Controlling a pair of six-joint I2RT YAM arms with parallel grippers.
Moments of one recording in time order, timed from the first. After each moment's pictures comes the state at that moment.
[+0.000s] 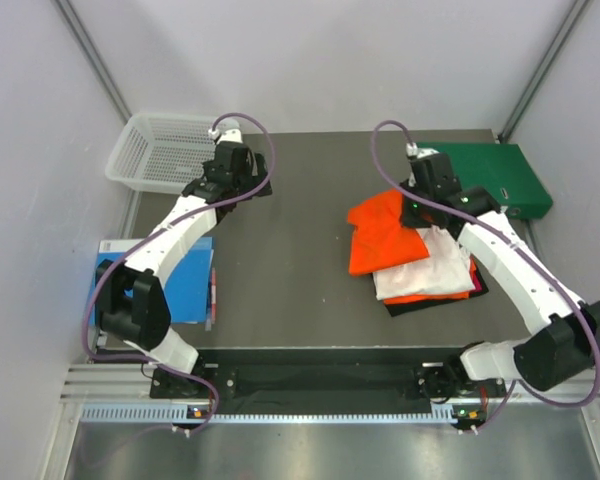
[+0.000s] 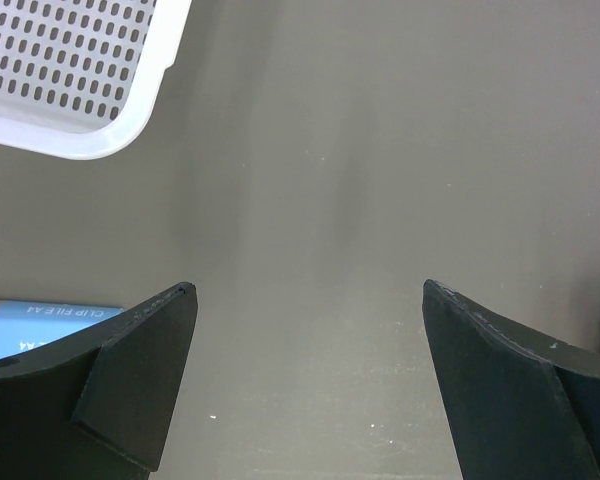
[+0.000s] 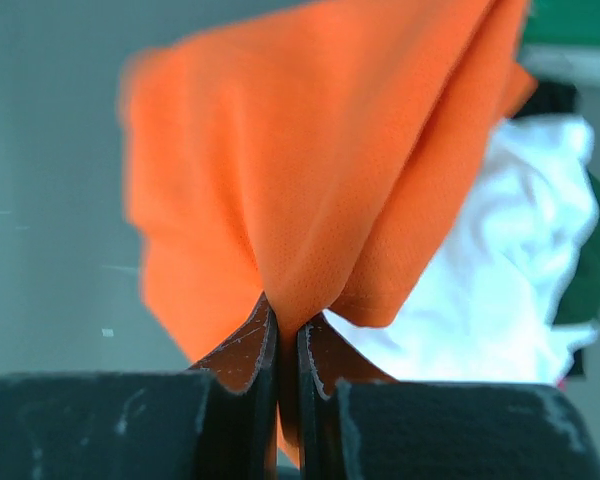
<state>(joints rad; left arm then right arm) -0.35 1.57 1.33 -0.40 -0.27 -0.39 0.43 1.34 1.32 -0.81 0.16 0.30</state>
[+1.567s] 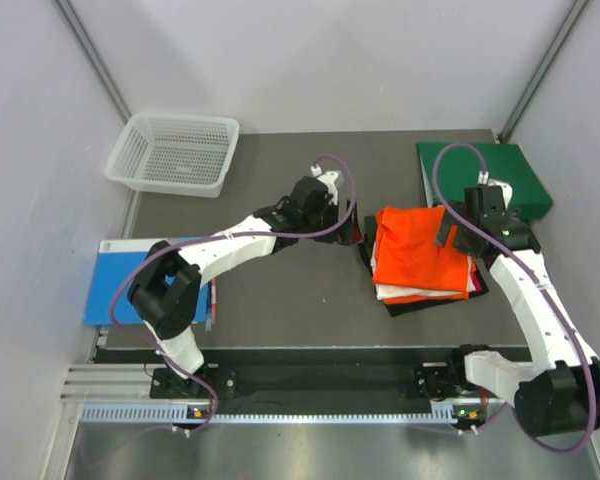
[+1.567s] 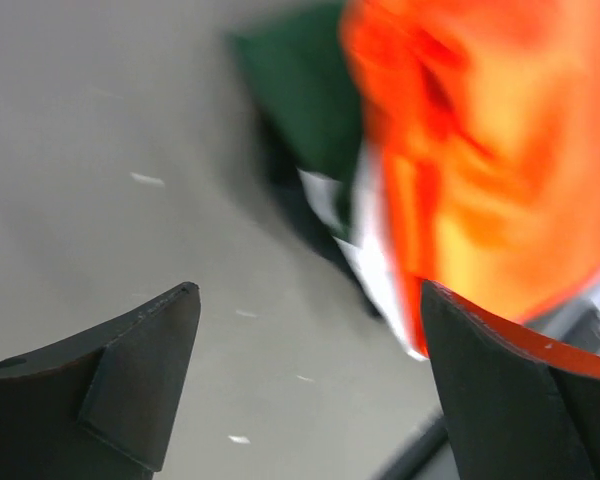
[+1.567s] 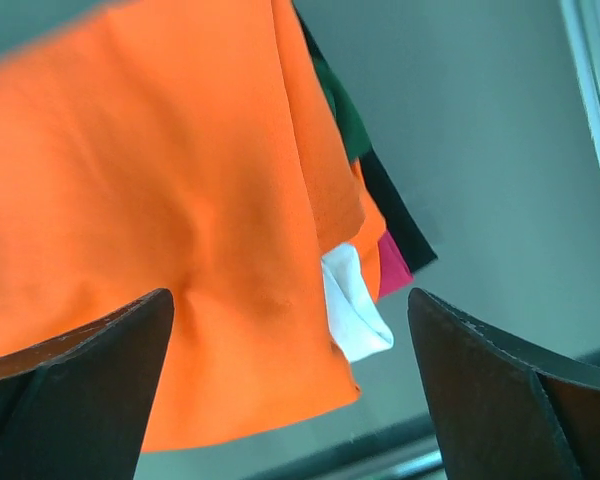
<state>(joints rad) -0.71 1.73 1.30 -0.21 0.14 -0.51 0.11 1.10 1.00 -0.85 0.34 0.36</state>
